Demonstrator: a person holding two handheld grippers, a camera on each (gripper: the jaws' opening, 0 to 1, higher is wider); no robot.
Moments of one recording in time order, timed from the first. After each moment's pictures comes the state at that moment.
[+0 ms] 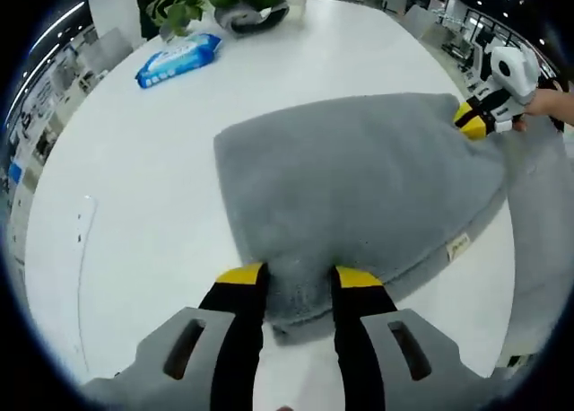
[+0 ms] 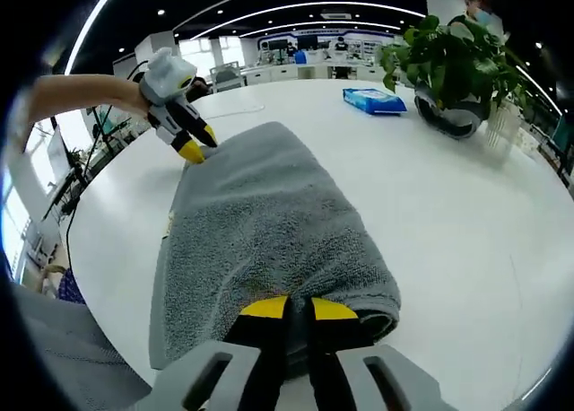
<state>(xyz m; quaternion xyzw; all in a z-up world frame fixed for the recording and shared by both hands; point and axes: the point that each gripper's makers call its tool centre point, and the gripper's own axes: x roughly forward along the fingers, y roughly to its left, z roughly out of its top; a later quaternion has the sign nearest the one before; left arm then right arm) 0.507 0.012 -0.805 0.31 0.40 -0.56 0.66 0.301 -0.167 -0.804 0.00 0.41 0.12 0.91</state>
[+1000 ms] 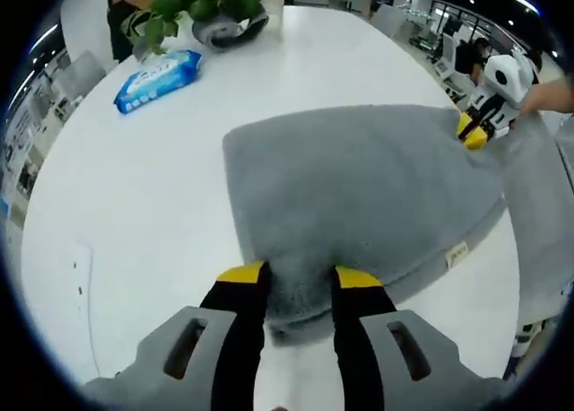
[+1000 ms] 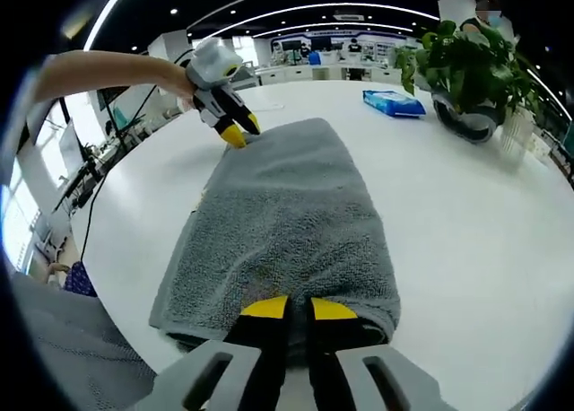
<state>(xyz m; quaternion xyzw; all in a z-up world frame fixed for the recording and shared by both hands) 0.526 -0.008 -0.799 0.32 0.37 -0.62 0.62 0.291 -0.141 -0.803 0.01 0.40 0.16 0.90</state>
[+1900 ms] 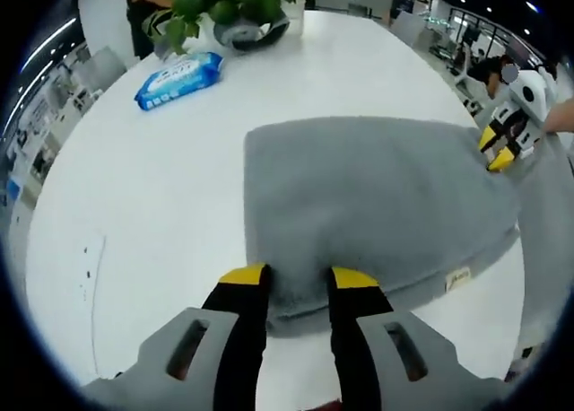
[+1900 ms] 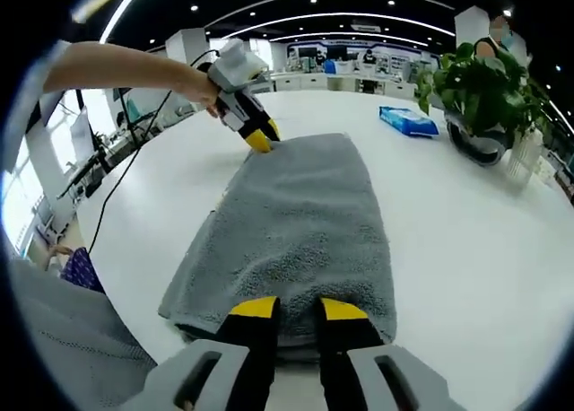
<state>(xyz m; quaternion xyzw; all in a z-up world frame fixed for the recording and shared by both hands) 0.528 -0.005 -0.790 0.28 0.36 -0.57 0.69 0.296 -0.121 -0.772 0.01 0.36 0.18 0.91</state>
